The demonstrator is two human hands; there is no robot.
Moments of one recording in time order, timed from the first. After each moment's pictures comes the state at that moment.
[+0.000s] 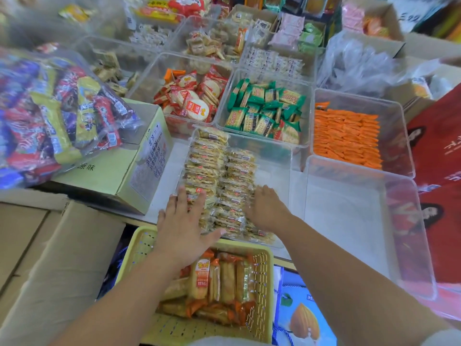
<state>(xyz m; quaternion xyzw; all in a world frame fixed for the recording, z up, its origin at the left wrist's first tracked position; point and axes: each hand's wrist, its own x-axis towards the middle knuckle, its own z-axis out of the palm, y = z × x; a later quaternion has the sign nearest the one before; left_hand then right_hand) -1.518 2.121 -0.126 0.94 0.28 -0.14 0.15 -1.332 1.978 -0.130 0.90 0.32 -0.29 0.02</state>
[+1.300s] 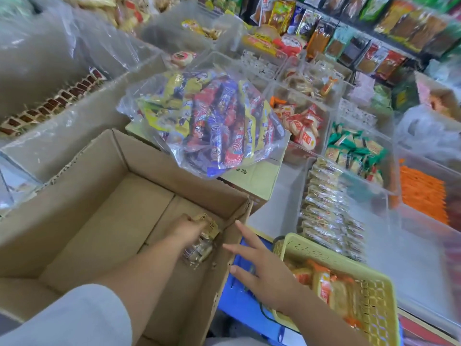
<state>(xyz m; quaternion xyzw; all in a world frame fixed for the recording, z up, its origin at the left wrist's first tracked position) -1.730 2.375 -0.185 0.62 0.55 -0.10 0.55 -1.642 2.156 -0.054 0.79 0.49 -0.34 -0.17</state>
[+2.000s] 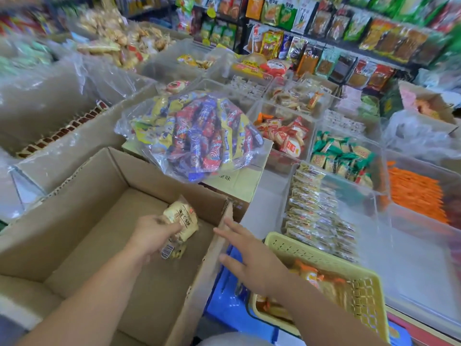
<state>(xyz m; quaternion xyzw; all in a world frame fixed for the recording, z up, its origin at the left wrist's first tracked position) -1.772 2.353 -0.079 0.58 0.57 0.09 0.58 -1.624 2.140 -0.039 0.76 0.53 -0.30 -0.22</state>
